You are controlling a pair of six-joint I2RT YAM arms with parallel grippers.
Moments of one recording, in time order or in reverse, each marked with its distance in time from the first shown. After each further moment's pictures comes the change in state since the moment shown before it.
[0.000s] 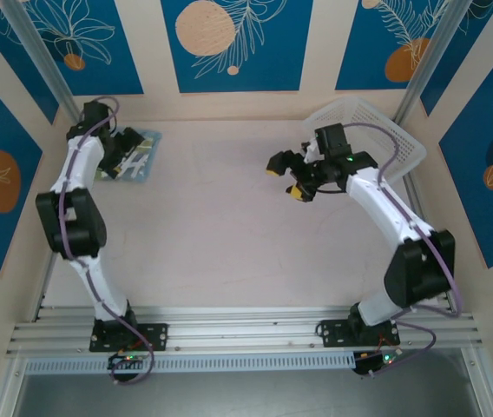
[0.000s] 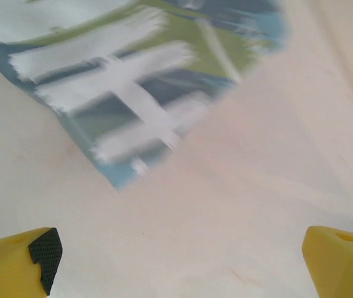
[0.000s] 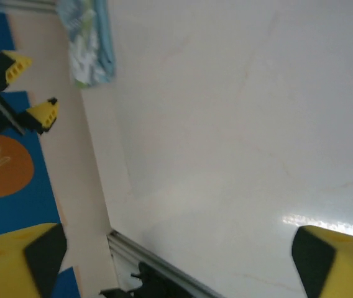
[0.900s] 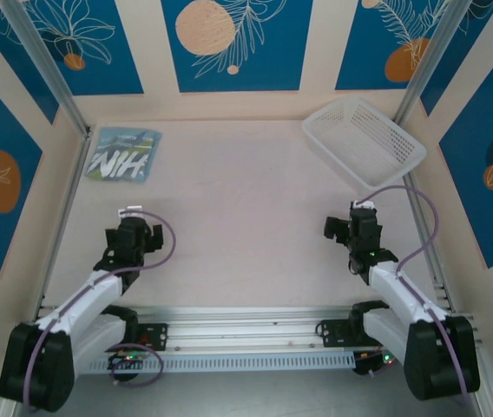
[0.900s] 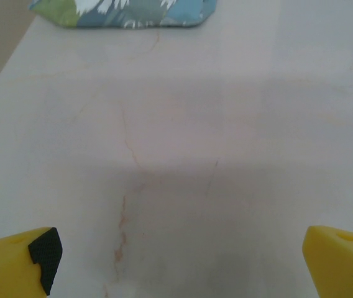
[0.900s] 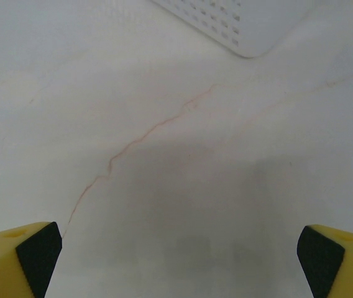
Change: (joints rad) left arm -0.327 -0.920 -1.423 0.821 -0.552 0.653; right arm -0.180 -0.505 -1.001 0.667 0.801 -0.623
